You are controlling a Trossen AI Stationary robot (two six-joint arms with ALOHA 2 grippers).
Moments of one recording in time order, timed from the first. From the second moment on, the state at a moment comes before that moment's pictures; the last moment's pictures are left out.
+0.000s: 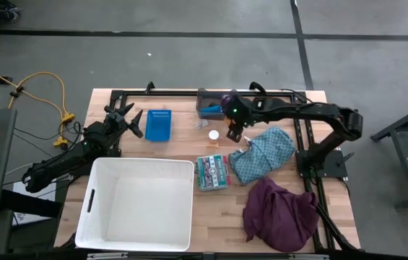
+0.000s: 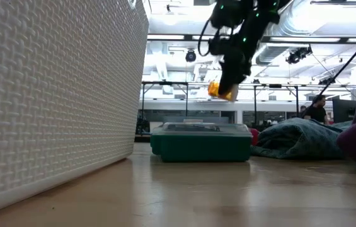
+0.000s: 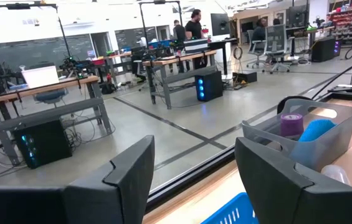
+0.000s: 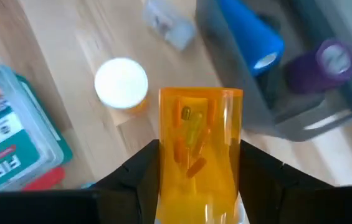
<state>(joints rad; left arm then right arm) 0.48 0.00 0.01 0.07 -0.47 0.17 -0.32 1.57 1.21 -0.67 0.11 0.09</state>
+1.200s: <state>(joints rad) 0.48 0.00 0.01 0.07 -0.47 0.17 -0.29 1.78 1.33 -0.16 0.12 0.08</state>
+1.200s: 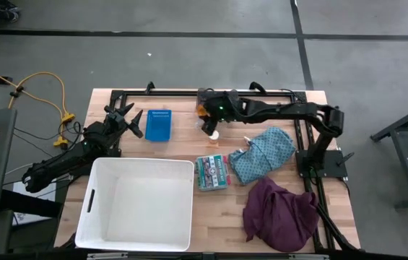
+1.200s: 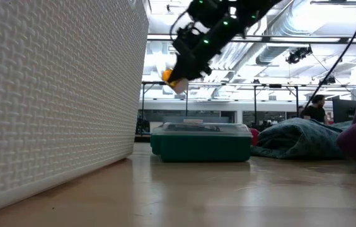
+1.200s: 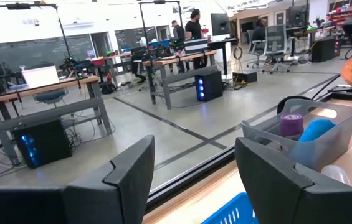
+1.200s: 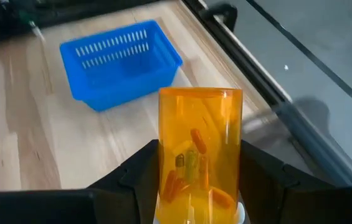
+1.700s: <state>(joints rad) 0.48 0.00 0.01 0.07 -0.47 0.17 -0.25 2.00 1.72 -0.36 0.12 0.02</state>
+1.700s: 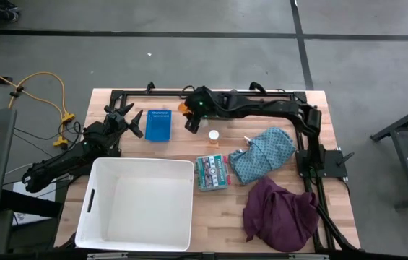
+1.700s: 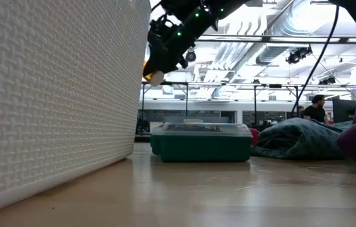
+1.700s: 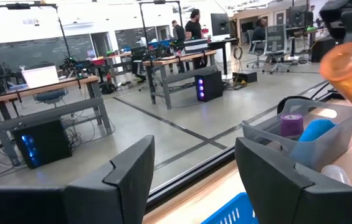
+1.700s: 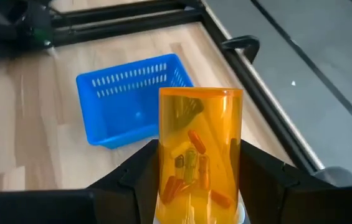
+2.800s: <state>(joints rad) 0.48 0.00 0.01 0.09 -0.47 0.08 -0.22 2.00 1.72 -0.35 0.05 0.03</state>
